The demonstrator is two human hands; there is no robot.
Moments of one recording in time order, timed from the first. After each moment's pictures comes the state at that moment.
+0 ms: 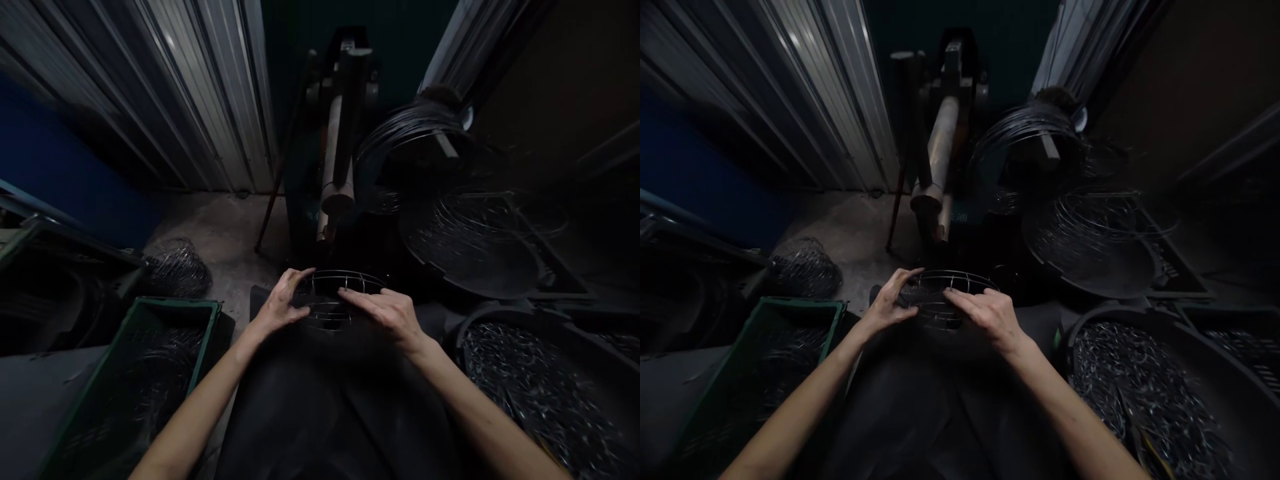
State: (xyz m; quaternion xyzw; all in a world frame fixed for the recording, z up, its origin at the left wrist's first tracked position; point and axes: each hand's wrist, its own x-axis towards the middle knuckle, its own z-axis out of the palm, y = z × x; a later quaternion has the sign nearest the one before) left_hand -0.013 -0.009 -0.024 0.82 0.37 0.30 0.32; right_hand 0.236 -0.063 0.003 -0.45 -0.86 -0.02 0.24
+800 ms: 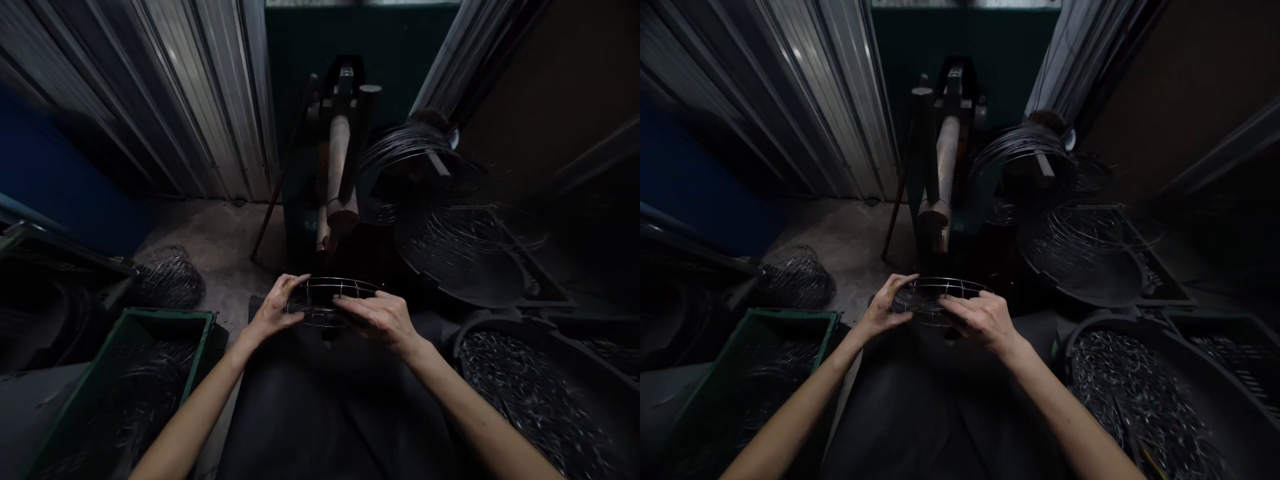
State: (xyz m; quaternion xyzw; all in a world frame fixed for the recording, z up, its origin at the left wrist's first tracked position) left_hand -0.026 0.005 -0.031 0.82 0.35 0.33 0.30; right_hand 0.223 -0.046 0.008 -0.41 -0.87 -0.07 0.26
